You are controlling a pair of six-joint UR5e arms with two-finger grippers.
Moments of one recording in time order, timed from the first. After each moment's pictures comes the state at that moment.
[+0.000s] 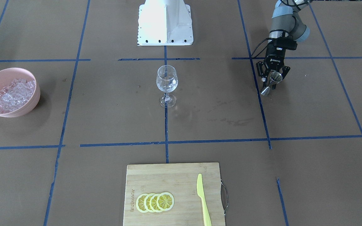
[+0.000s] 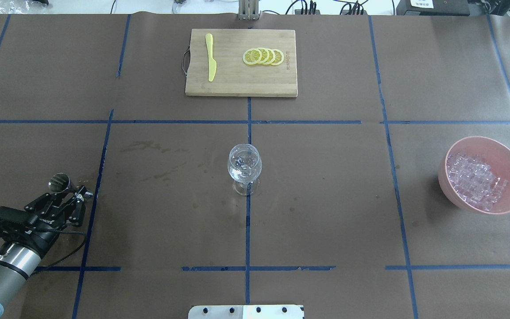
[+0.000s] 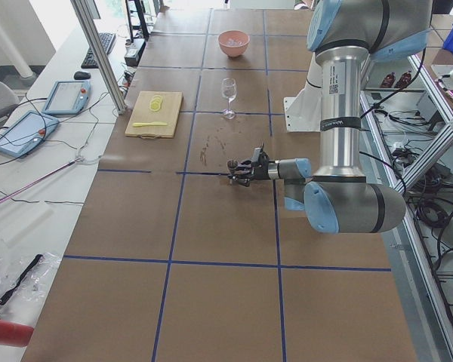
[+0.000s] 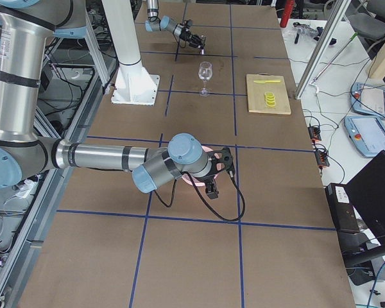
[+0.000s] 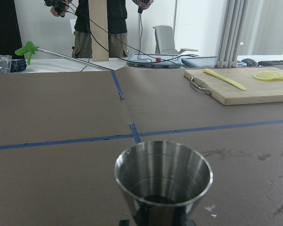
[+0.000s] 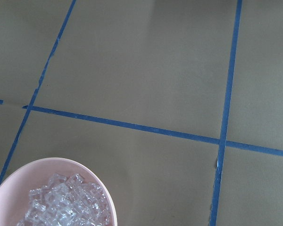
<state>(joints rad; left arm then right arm) -0.08 -1.43 -1.57 -3.01 -0.55 -1.04 1.56 -1.80 1.77 -0.97 2.47 0.25</state>
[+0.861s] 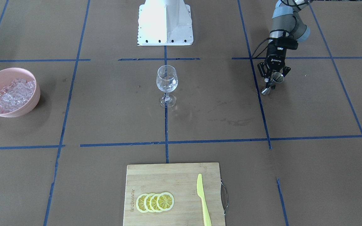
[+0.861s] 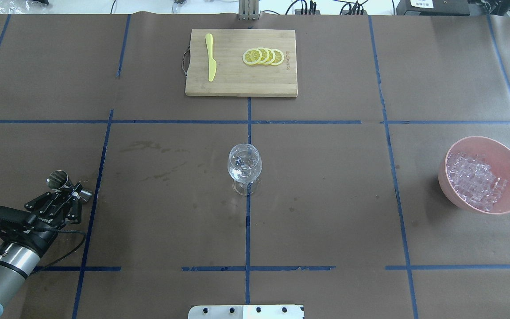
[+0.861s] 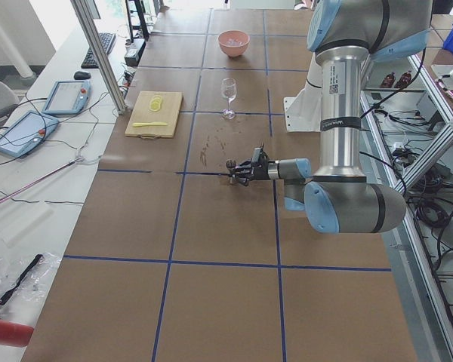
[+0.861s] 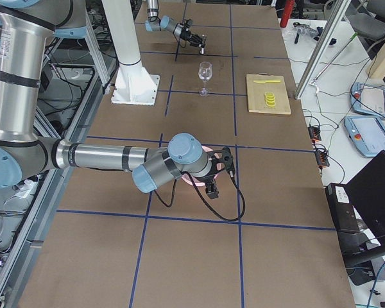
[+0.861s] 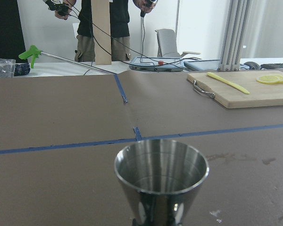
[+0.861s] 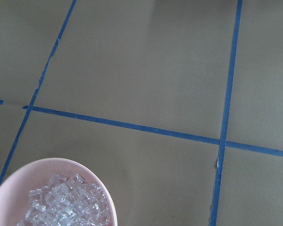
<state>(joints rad) -0.08 -1.43 -1.58 -3.02 -0.53 -1.03 1.56 -1.80 1.77 -0.97 2.47 0.25</state>
